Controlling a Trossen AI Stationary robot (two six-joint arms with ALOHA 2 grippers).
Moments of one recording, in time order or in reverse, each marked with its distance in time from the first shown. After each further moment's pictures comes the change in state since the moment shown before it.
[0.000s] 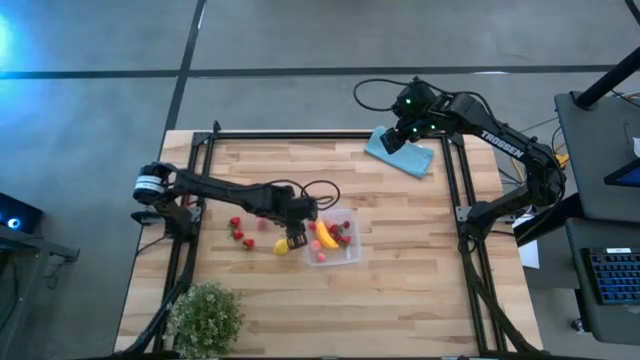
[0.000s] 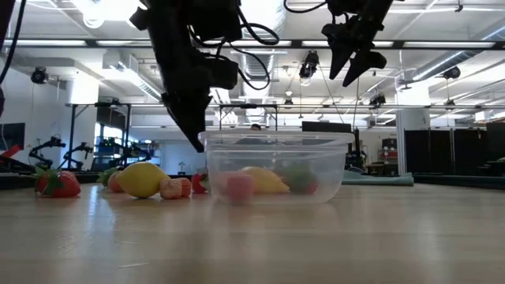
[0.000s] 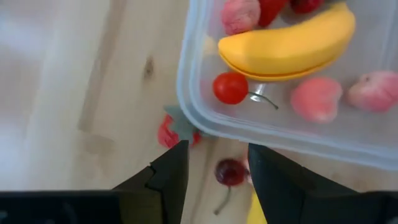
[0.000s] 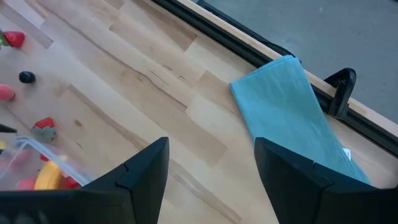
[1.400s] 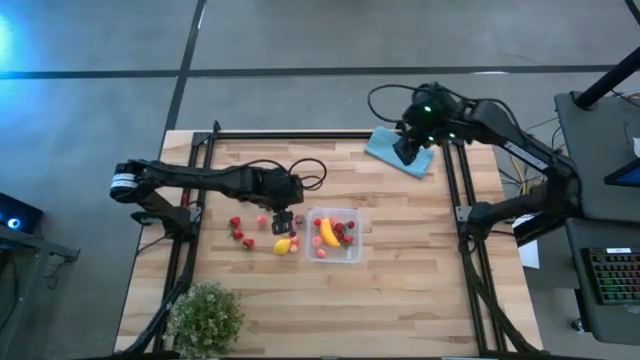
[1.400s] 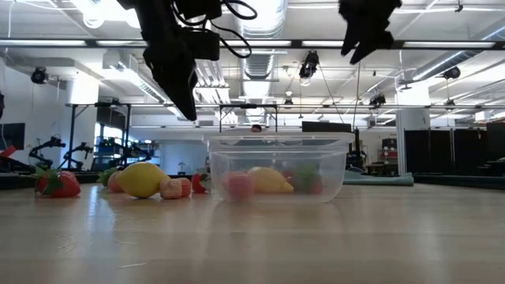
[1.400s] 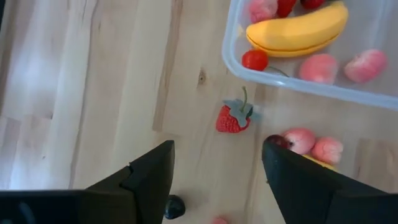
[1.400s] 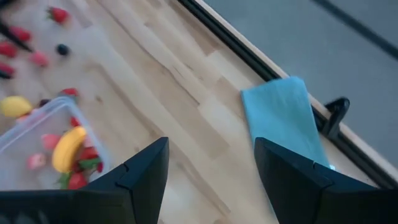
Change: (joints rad) left arm 0.087 -0.191 -0.011 -0.097 -0.013 0.243; right arm 0.079 -0.132 -0.001 -0.054 0.009 -0.133
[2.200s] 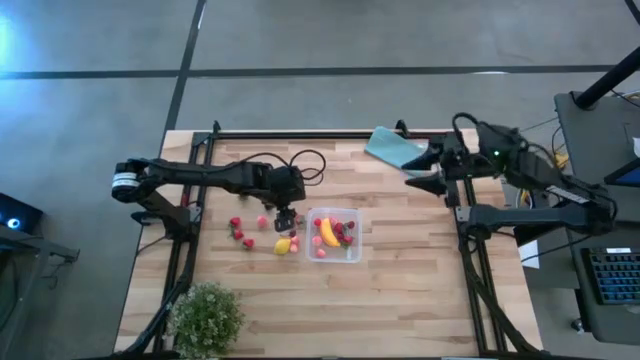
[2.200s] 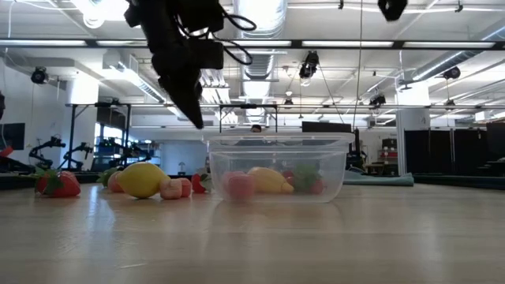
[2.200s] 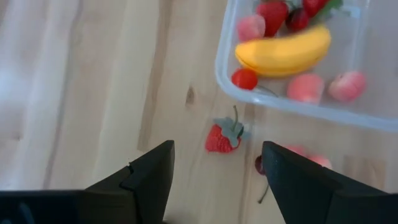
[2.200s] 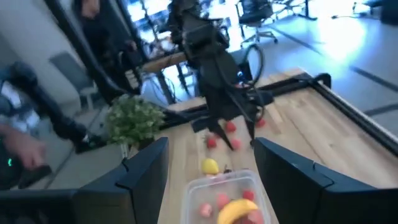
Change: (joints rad) left arm 0.066 0.007 -0.041 0.109 0.125 0.037; right arm 0.255 -0.548 -0.490 0.690 -0.385 0.084
